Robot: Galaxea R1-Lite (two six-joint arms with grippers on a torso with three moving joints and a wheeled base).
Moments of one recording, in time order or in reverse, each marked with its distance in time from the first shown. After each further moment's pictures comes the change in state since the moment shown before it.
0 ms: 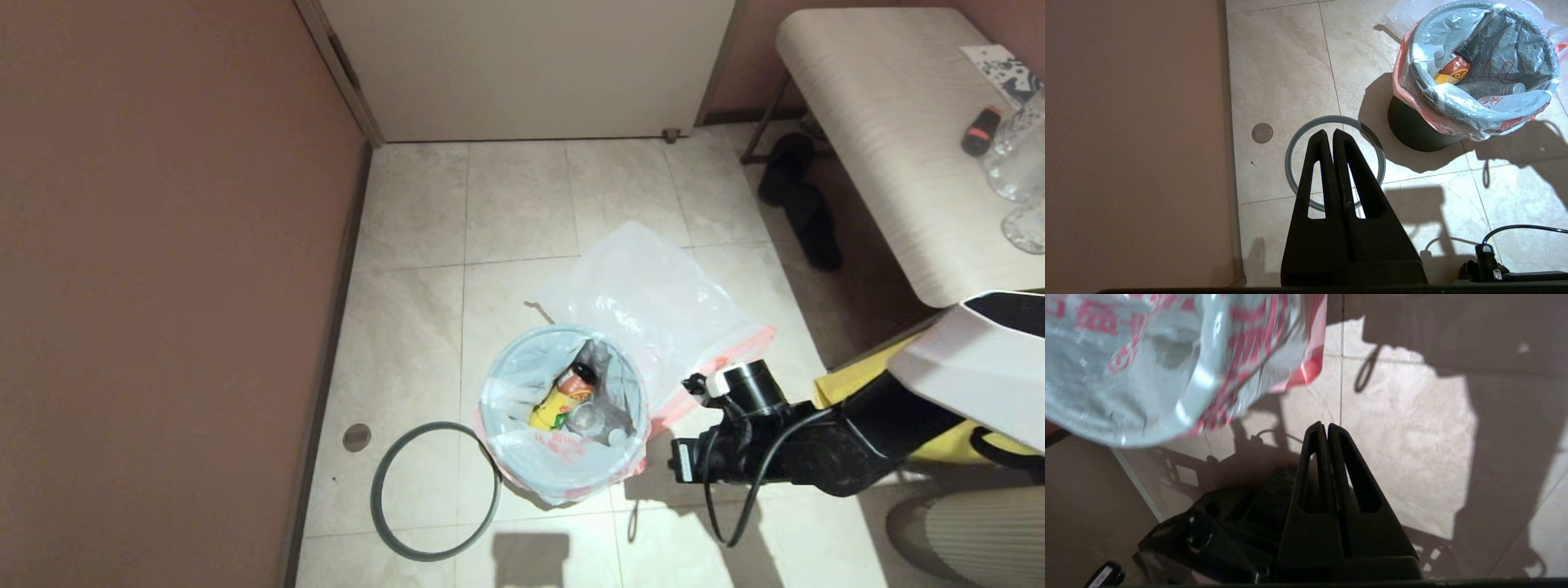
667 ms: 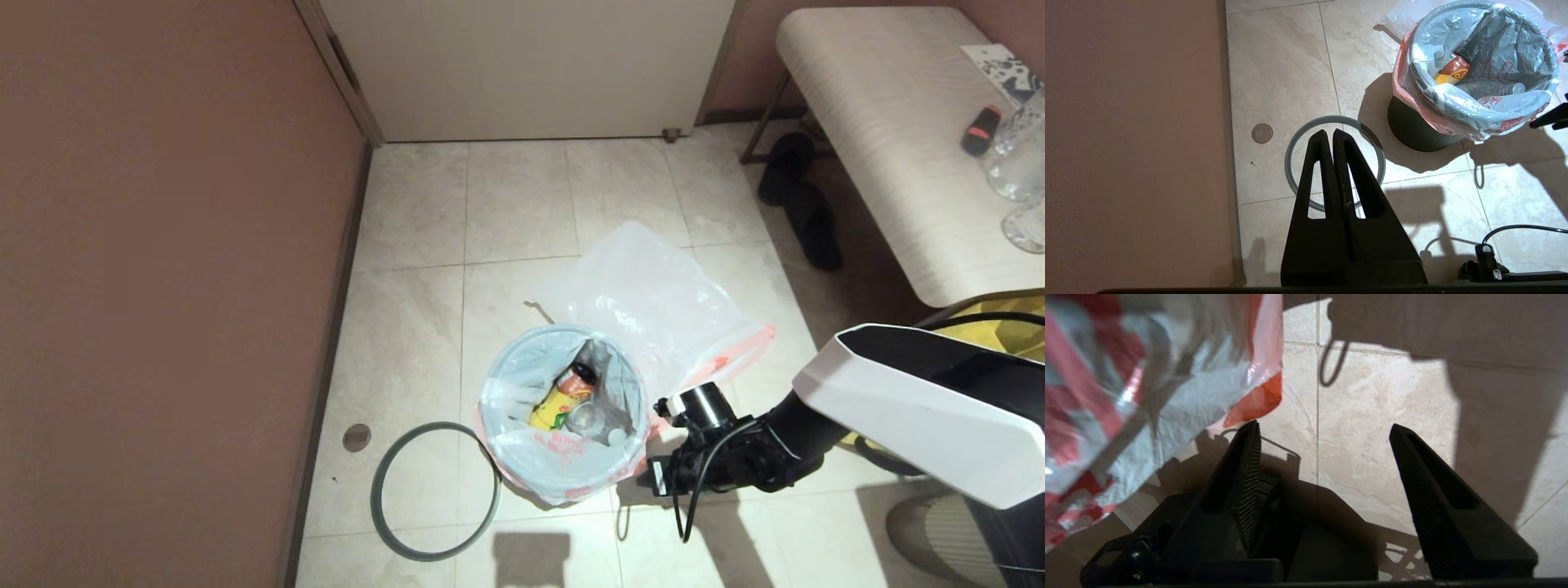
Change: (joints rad) left arm 0.000 0.000 0.000 0.000 0.000 0.000; right arm 0.016 0.236 -0.192 0.068 -0.051 -0.033
